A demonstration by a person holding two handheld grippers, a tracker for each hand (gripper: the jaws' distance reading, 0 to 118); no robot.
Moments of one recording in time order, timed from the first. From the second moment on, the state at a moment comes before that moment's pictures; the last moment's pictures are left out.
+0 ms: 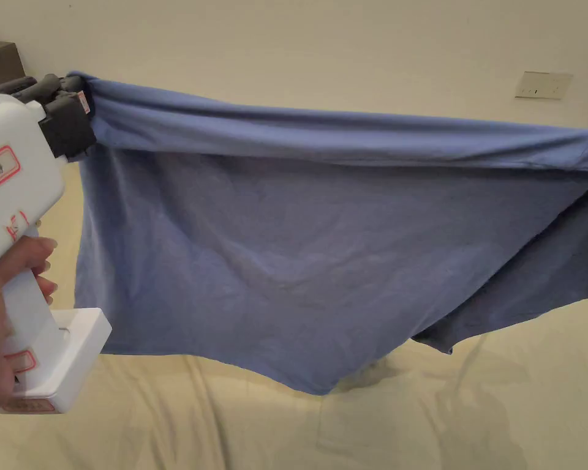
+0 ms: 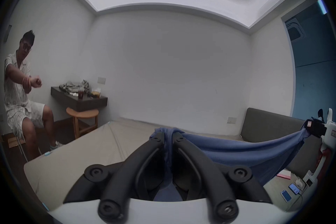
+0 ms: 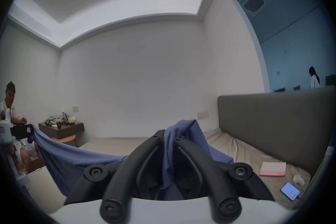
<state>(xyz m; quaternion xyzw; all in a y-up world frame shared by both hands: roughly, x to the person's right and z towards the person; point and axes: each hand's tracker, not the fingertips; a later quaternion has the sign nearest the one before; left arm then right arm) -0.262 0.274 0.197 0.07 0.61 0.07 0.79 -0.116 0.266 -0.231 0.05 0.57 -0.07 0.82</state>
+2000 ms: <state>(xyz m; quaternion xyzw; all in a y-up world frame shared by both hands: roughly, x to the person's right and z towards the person) -0.512 0.109 0.135 -0.20 0.59 0.08 0.78 -0.324 0.157 -0.282 0.01 0.55 0.21 0.80</state>
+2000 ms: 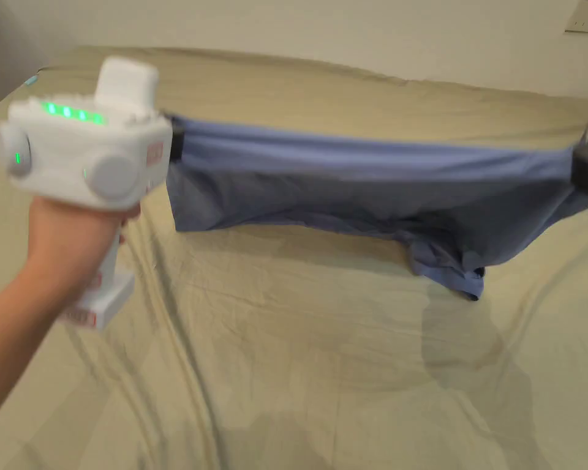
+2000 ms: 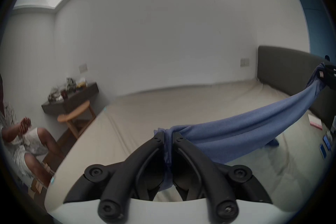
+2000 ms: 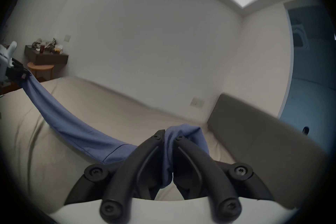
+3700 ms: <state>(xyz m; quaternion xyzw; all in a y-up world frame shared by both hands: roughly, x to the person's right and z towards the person) -0.262 0.171 0.157 -0.07 0.63 0.02 0.77 -0.153 0.165 -0.200 -0.06 0.60 0.15 0.78</state>
